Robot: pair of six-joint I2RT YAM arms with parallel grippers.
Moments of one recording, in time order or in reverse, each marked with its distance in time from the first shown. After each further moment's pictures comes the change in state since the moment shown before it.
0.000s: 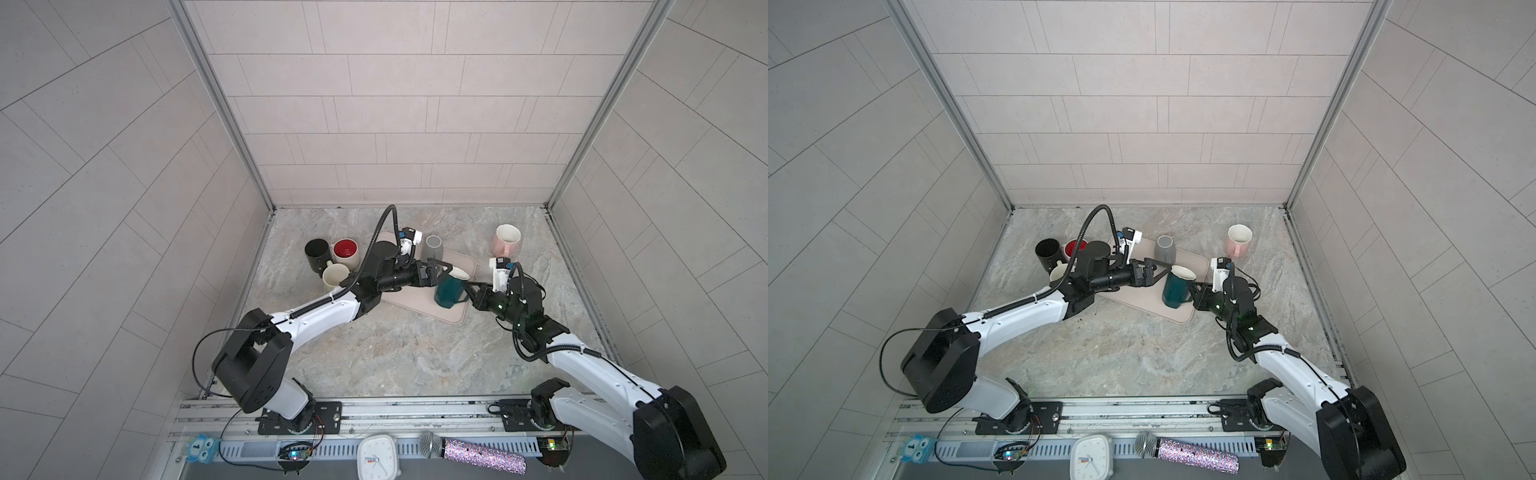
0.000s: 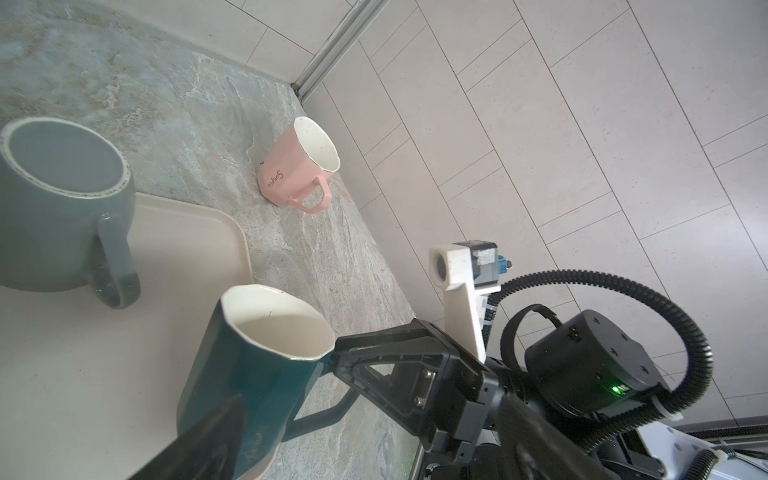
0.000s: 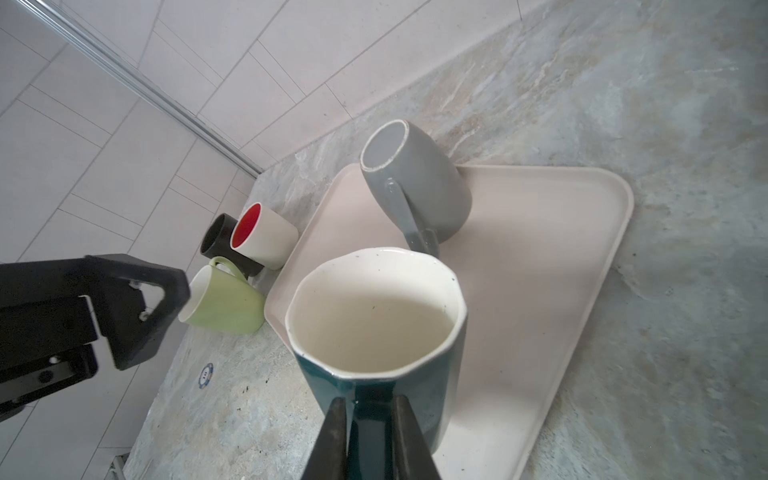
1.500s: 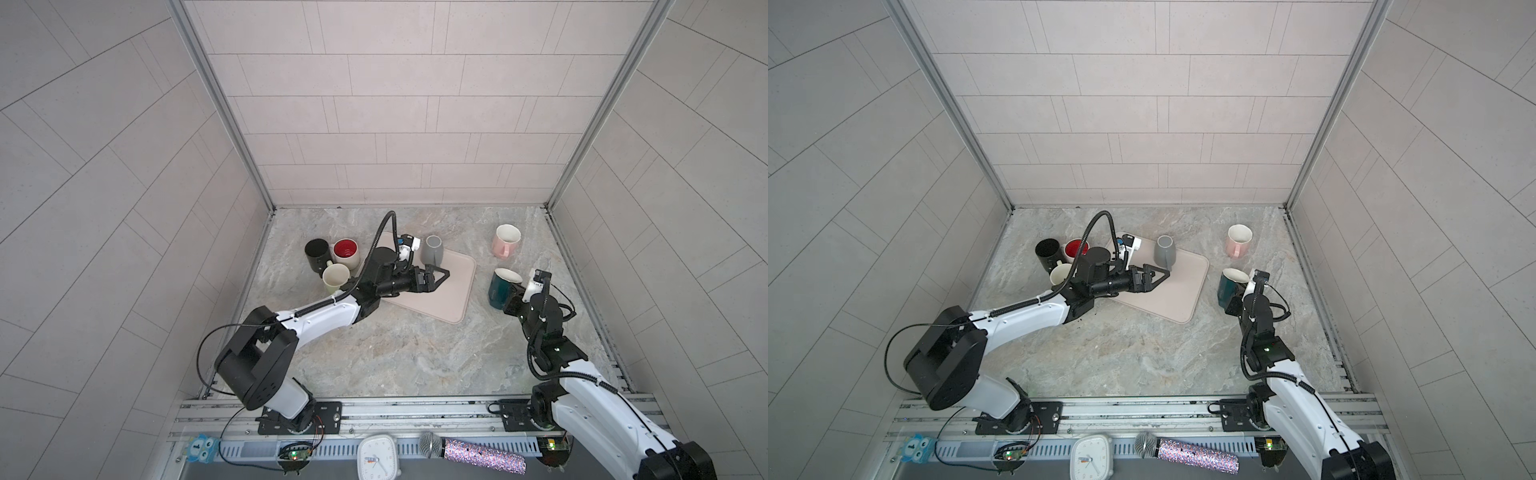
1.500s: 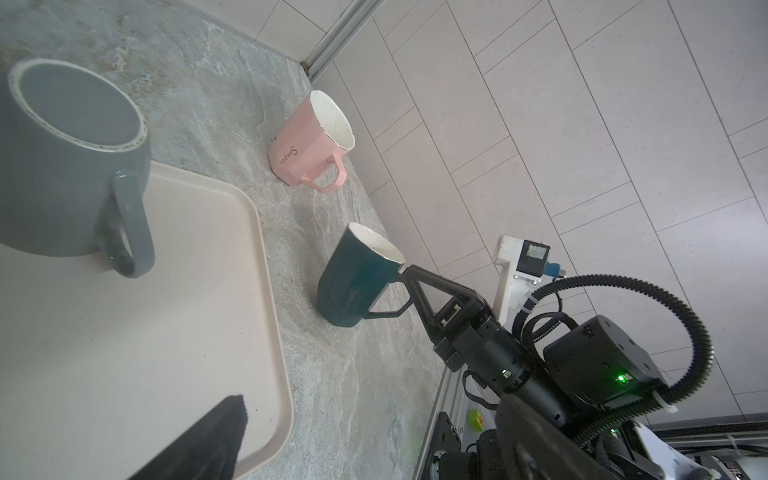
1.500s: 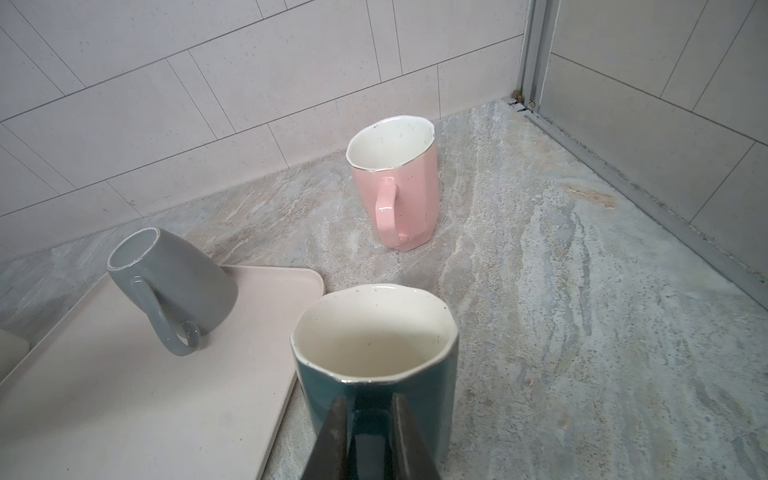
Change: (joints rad) left arm 0.014 0.014 -0.069 0.068 0.021 -0.014; right arm -0.152 -0.278 -0.176 -0.042 0.498 -0.257
